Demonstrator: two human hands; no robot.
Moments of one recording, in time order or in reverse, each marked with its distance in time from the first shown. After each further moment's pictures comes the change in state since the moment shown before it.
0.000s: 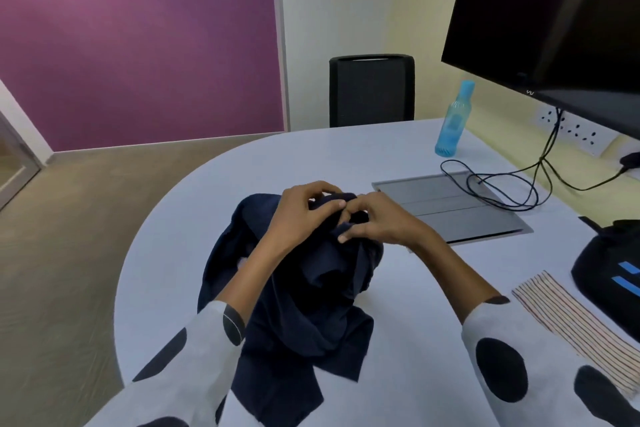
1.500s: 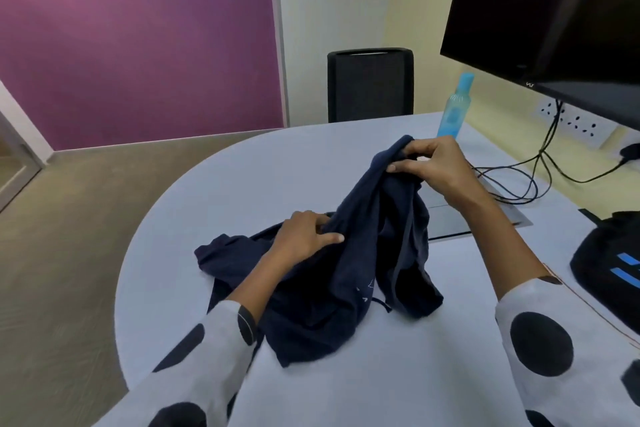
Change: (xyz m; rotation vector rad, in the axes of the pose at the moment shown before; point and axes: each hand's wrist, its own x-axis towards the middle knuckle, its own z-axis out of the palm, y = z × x) left_hand -0.007 -0.035 0.025 0.307 -0.299 -0.301; right_hand -0.025 0.005 -0.072 0.265 0.525 0.063
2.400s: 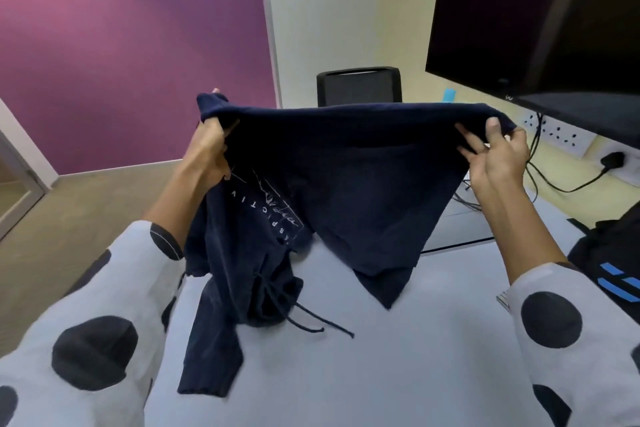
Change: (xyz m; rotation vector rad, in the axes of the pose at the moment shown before) left_hand 0.021 0.075 -0.148 -1.025 0.556 -0.251; right_hand 0.019 0.031 -0.093 0.881 0.638 0.113
